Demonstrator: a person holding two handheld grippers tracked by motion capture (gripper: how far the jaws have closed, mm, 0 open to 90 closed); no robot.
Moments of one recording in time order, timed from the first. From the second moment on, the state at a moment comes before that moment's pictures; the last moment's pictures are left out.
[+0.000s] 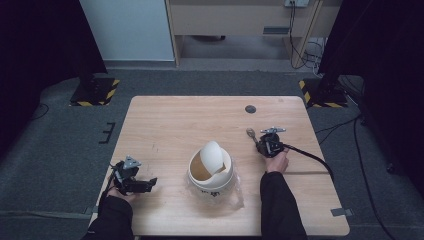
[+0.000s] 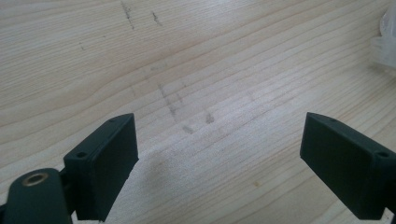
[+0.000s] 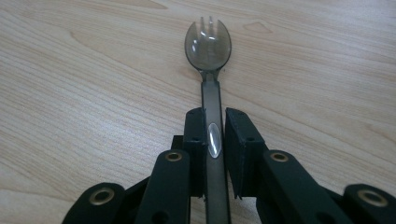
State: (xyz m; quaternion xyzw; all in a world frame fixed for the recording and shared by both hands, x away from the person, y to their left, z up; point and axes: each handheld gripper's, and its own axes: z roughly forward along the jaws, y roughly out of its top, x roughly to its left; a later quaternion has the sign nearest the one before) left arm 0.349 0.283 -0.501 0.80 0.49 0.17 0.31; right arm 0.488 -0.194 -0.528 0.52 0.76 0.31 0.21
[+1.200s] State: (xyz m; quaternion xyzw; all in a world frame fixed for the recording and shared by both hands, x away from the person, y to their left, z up) left arm 0.345 0.282 -0.491 0.78 0.49 0.18 0.35; right arm 0.386 -0.262 -0.421 0.43 0.69 0.55 0.19
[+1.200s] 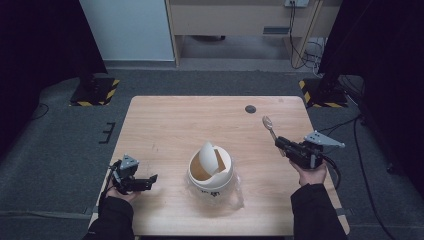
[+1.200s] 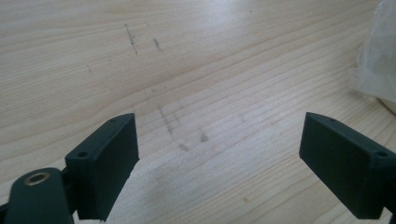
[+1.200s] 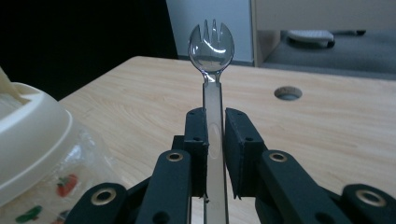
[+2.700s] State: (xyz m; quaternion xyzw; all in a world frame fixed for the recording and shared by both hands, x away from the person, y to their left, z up) left arm 0.329 0.220 -0.357 0.67 0.39 0.25 0.58; right arm 0.353 -0.228 -0.354 0.27 0.67 0.67 0.18
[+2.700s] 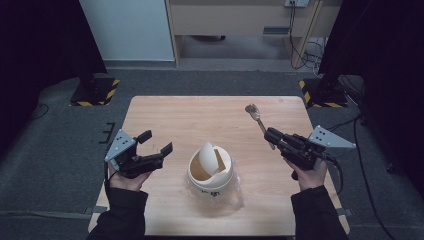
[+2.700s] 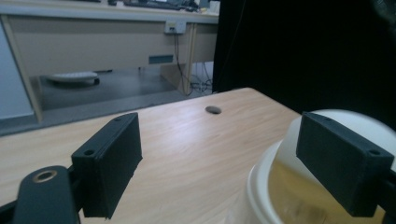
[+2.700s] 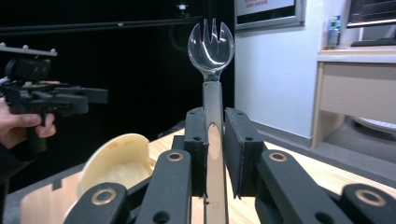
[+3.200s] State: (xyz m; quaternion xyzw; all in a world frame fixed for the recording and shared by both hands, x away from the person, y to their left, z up) left arm 0.337 0.161 -0.325 0.67 0.34 0.22 0.62; right arm 0.354 -0.207 -0.351 0.25 0.68 0.67 0.17
